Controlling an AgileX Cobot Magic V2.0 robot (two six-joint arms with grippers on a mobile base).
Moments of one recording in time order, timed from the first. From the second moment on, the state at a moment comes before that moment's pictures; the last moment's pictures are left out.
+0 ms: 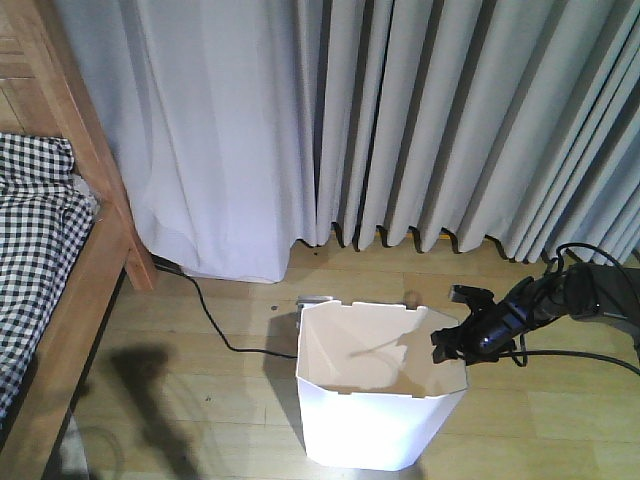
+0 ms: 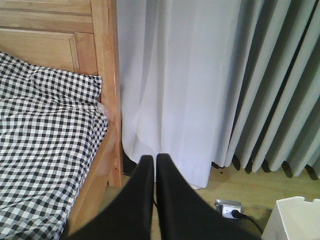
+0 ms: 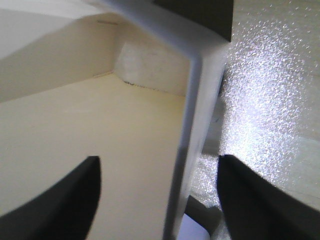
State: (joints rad) left arm 0.14 -0.01 0.03 0.04 0.35 -0.10; right arm -0.14 3.14 -1.89 0.70 0.55 -0.85
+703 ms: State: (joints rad) left arm 0.14 -0.01 0.03 0.04 0.35 -0.10; right arm -0.14 3.00 -1.77 0.71 0.49 -0.82
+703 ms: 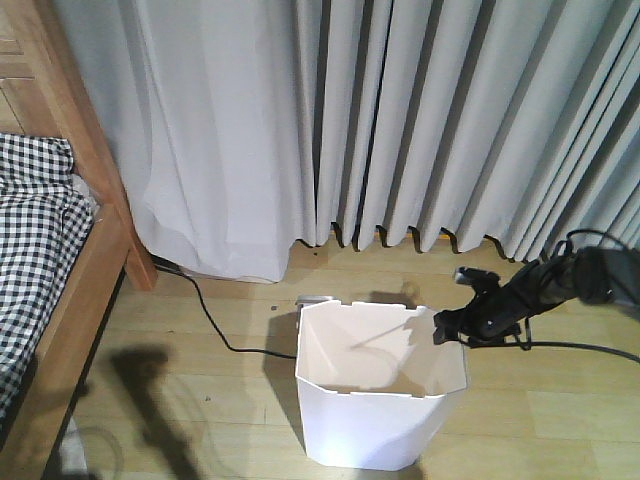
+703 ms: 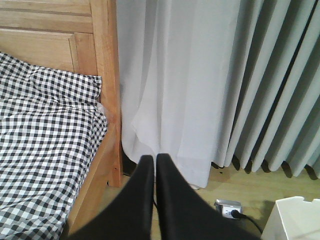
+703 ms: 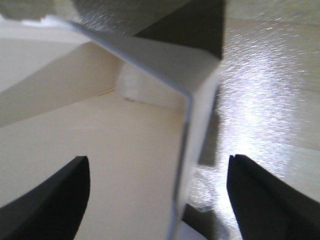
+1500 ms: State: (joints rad) left arm 0.14 -0.01 0.03 0.04 0.35 -0.10; right arm -0.14 1.93 -0.83 0.78 0.19 -0.98
